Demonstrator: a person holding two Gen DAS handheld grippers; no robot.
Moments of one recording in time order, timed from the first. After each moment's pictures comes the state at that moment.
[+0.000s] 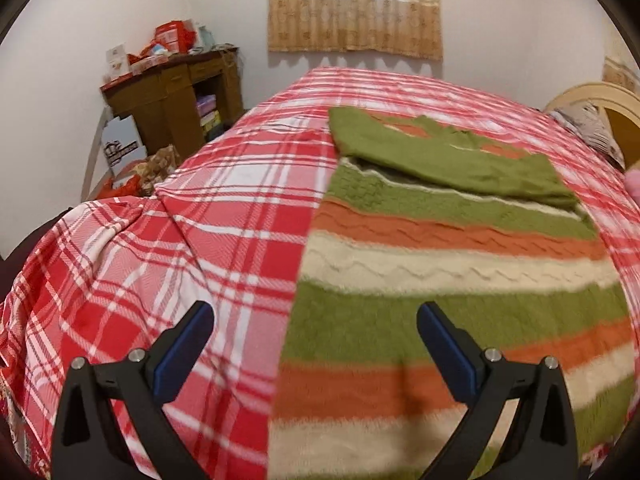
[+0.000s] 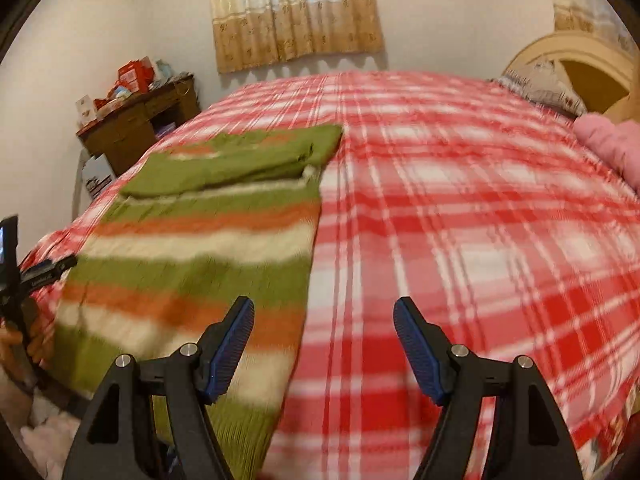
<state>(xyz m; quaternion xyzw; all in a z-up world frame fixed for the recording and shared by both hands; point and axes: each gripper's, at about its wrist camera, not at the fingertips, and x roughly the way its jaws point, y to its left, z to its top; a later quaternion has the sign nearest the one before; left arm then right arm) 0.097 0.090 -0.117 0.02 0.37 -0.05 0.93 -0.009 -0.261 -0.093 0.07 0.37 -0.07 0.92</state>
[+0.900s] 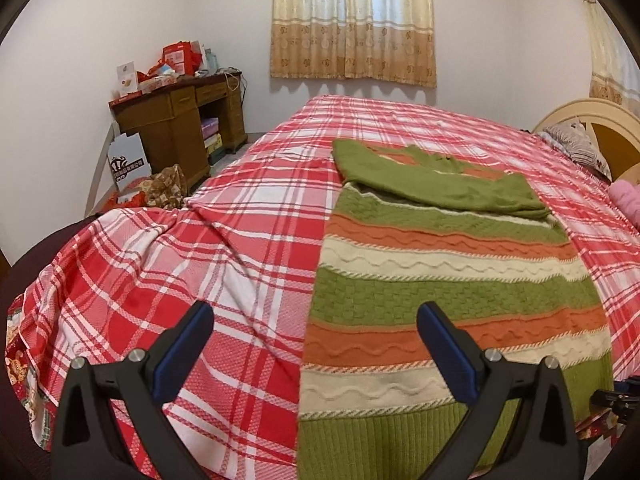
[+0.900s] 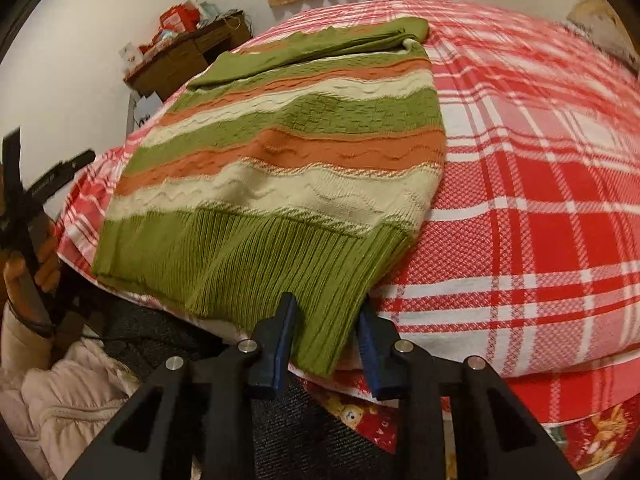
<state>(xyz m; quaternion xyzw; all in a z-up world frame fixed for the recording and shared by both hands) 0.048 0.122 -0.090 0.01 0.32 -0.05 0.95 -0.035 -0.200 -0.169 0.11 0.47 0.05 0.87</state>
